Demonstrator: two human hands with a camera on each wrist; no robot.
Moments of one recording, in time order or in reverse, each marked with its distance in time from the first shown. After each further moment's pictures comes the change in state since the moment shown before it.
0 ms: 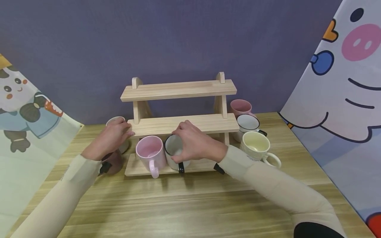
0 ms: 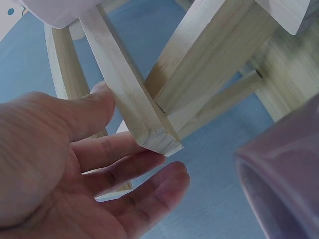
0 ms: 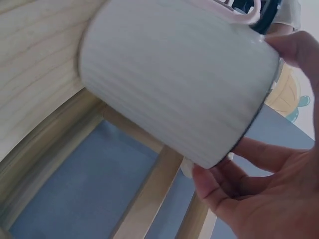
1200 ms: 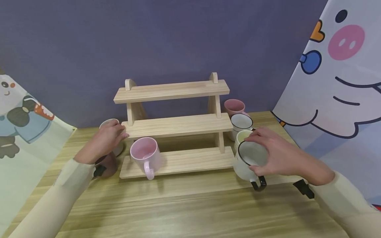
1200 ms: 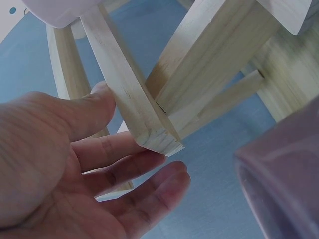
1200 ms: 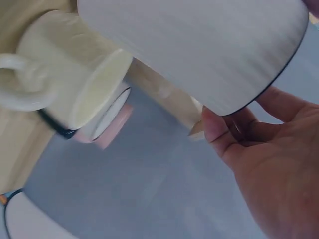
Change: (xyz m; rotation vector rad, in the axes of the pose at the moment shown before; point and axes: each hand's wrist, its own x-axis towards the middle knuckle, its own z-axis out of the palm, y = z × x) left_hand 0.002 -0.003 0.003 -0.021 0.008 0.007; right_hand -0.184 0.056 -0.095 -0.173 0.077 0.175
